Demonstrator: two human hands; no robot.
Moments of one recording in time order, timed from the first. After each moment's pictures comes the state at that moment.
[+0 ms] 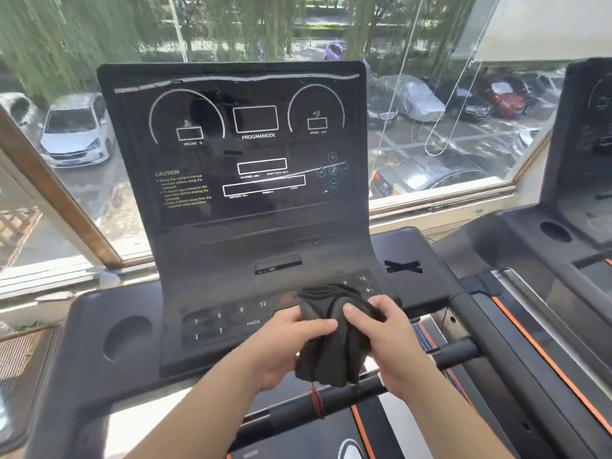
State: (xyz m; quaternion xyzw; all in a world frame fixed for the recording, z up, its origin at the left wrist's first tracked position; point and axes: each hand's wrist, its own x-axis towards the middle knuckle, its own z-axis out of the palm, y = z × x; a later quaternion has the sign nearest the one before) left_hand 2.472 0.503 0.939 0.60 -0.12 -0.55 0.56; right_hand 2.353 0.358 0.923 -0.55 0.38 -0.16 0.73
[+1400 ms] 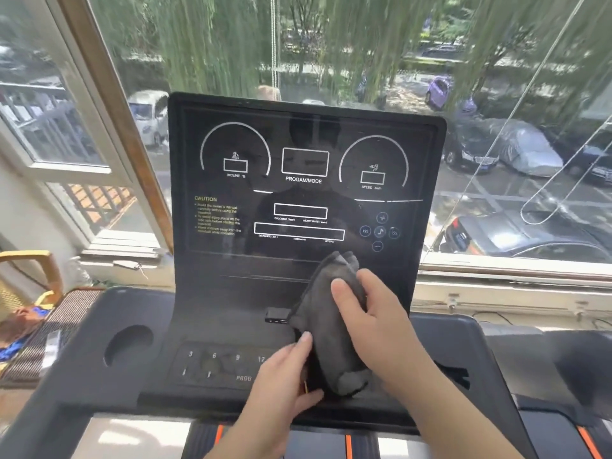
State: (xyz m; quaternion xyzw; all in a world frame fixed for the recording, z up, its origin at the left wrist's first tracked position) left_hand 2.478 0.433 0.954 0.58 0.20 -0.30 0.73; right_hand 2.472 0.288 1.011 -0.80 0.13 -0.10 0.58
